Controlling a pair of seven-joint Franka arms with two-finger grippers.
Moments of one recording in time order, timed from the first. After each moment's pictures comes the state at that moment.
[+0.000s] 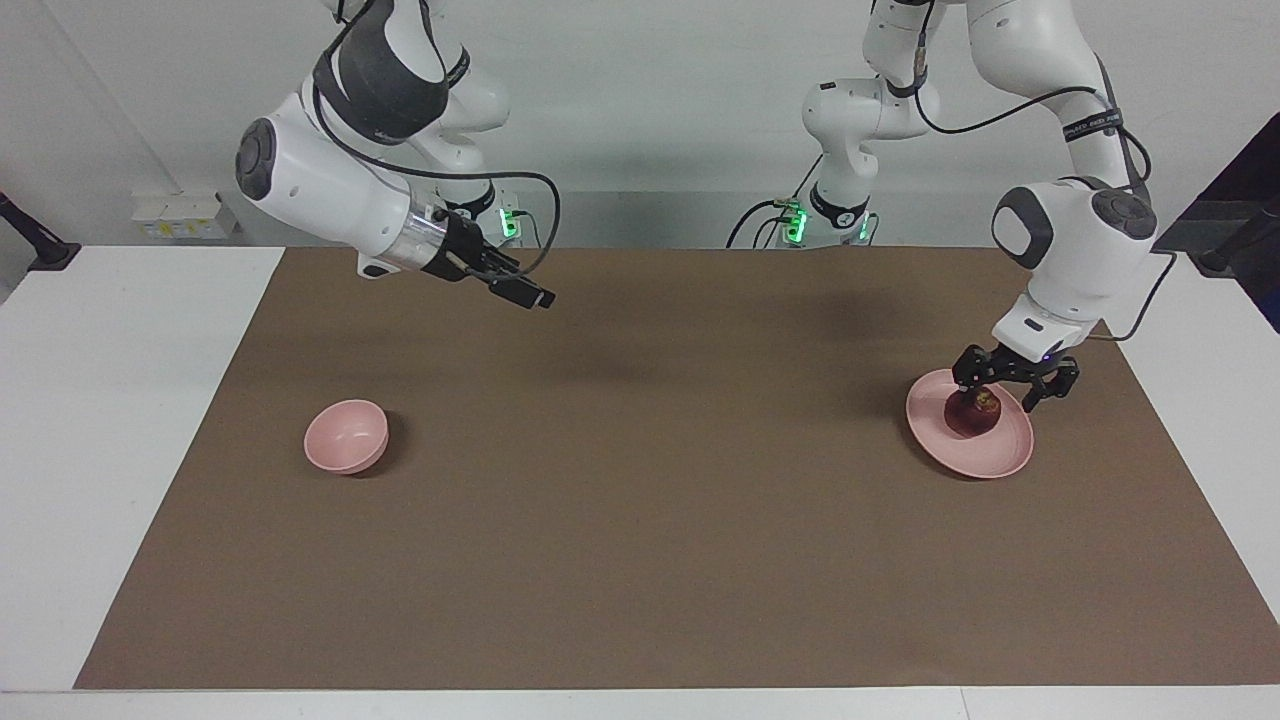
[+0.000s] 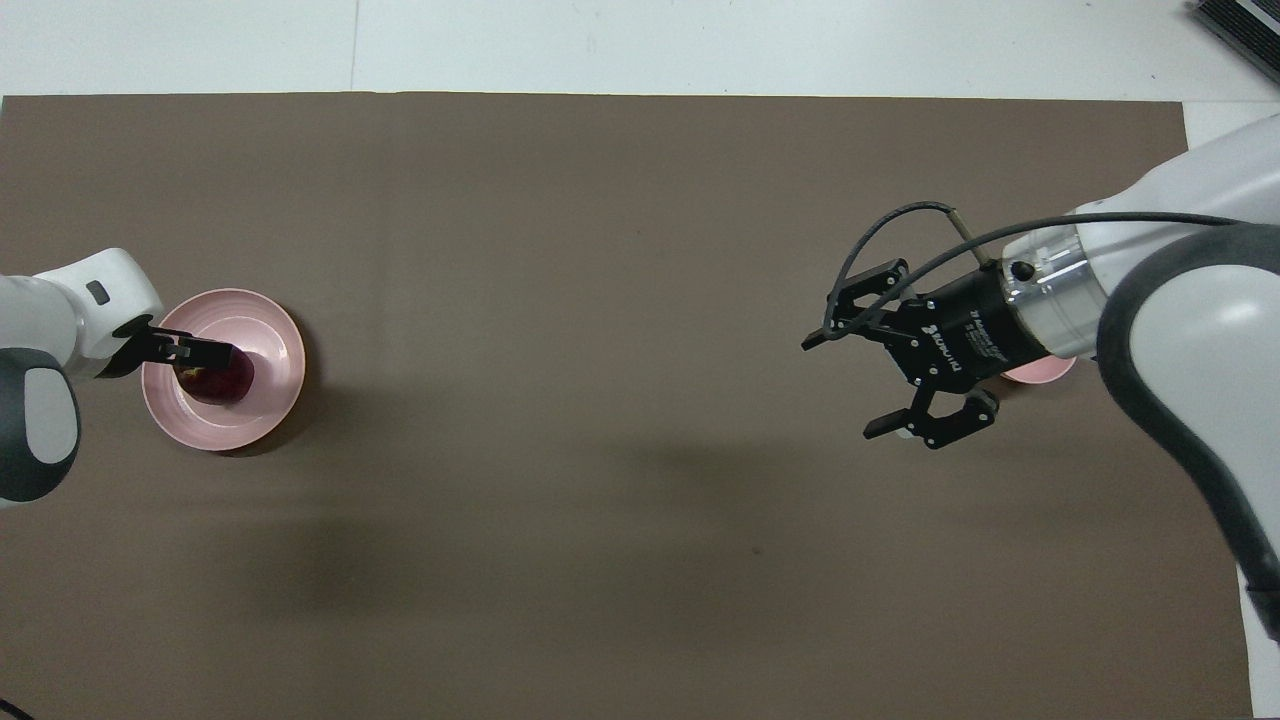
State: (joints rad) left arm -0.05 0.10 0.13 -2.13 -0.04 2.36 0.36; right arm 0.13 0.12 0.01 -1.72 0.69 1.64 0.96
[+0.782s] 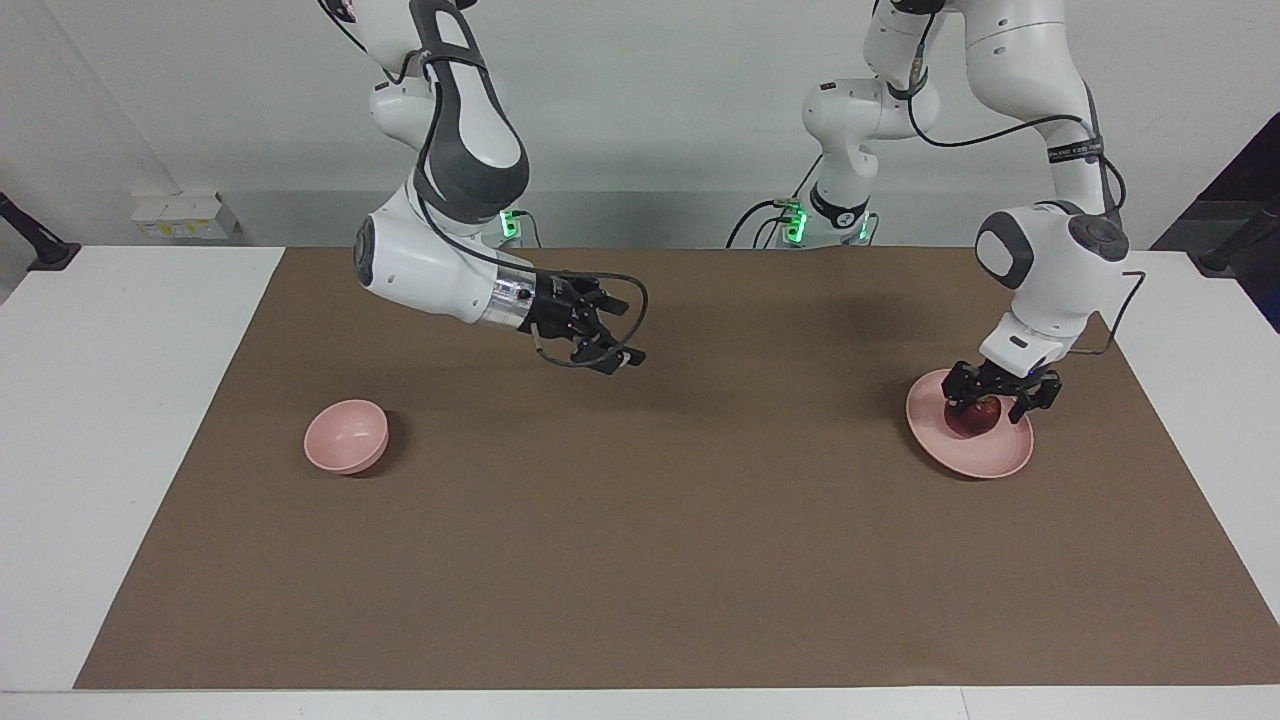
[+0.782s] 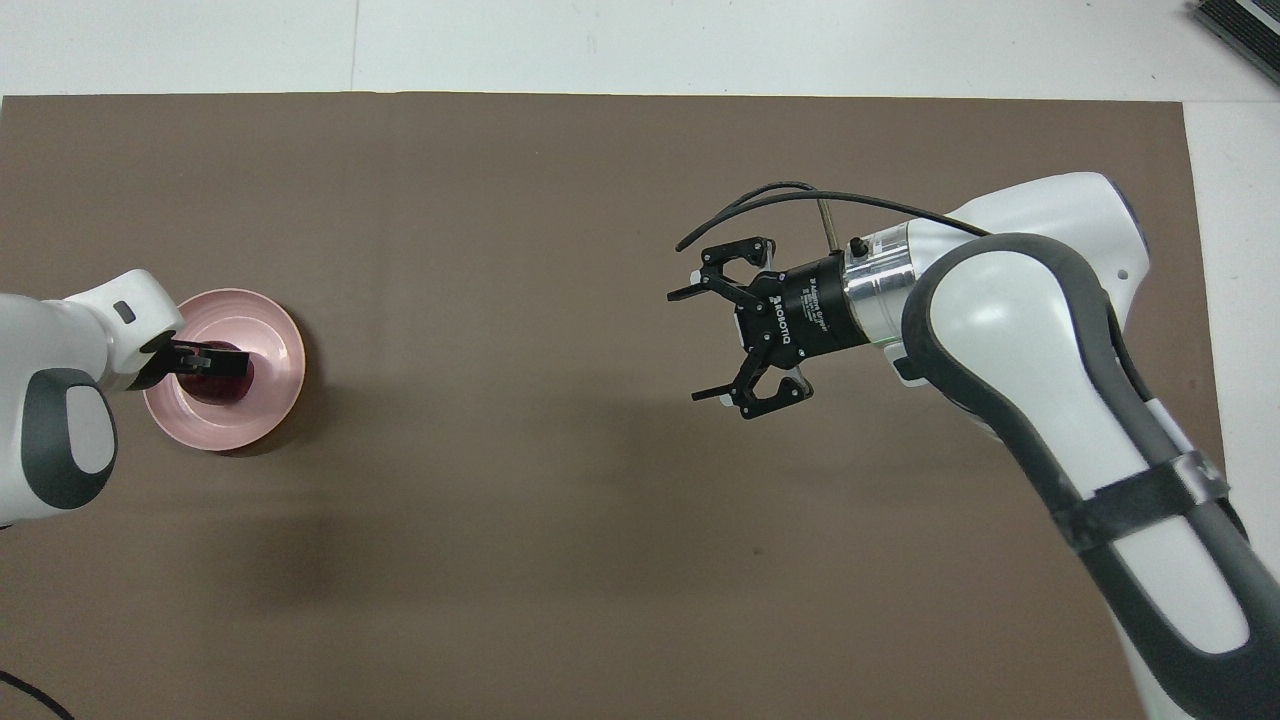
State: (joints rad) left arm -0.03 0.14 0.12 -2.19 -0.08 2.47 0.35; right arm 0.26 0.22 0.01 -1.79 1.07 1.90 1.16
